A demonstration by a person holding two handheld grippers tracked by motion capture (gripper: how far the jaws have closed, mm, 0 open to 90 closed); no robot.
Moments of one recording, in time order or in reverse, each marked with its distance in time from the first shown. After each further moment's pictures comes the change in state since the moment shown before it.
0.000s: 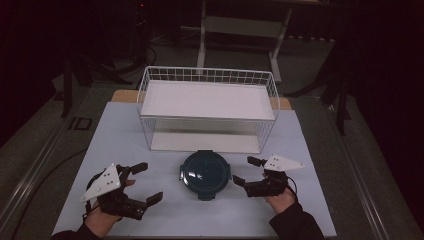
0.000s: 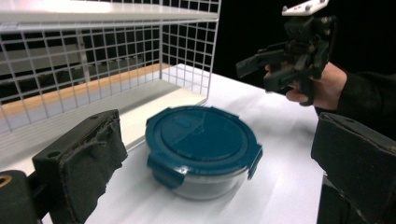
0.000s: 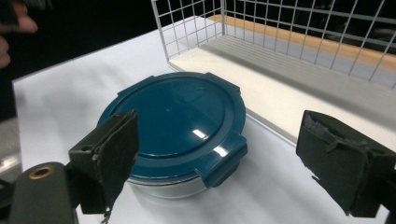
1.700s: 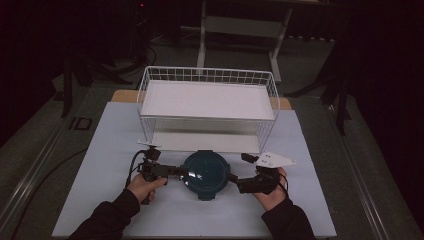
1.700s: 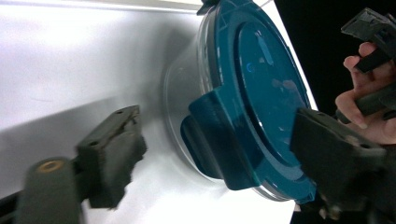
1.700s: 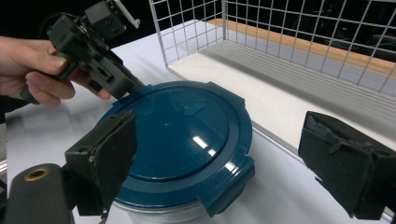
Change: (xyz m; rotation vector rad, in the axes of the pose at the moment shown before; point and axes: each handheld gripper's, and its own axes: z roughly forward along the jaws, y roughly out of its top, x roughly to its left) left arm 0.080 -0.046 0.116 0.471 -0.099 -0.783; right arm 0.001 0.004 0.020 -0.016 -0.001 0.013
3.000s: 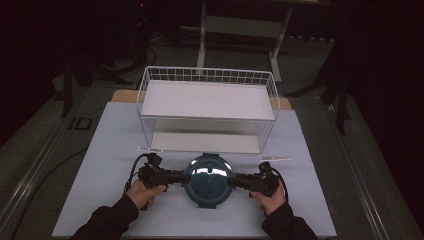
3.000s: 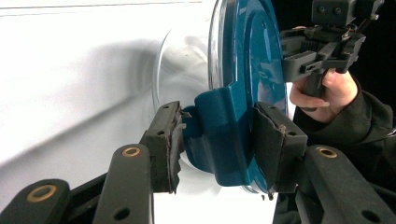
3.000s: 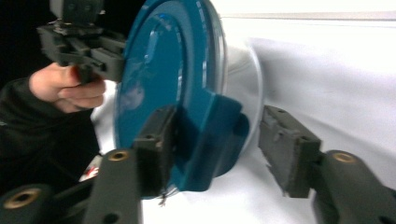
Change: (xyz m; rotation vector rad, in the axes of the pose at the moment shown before) left arm -0.018 -0.015 -0.004 -0.009 -0.094 0.204; right arm -0.030 -0.039 0.012 0.207 0.248 0.520
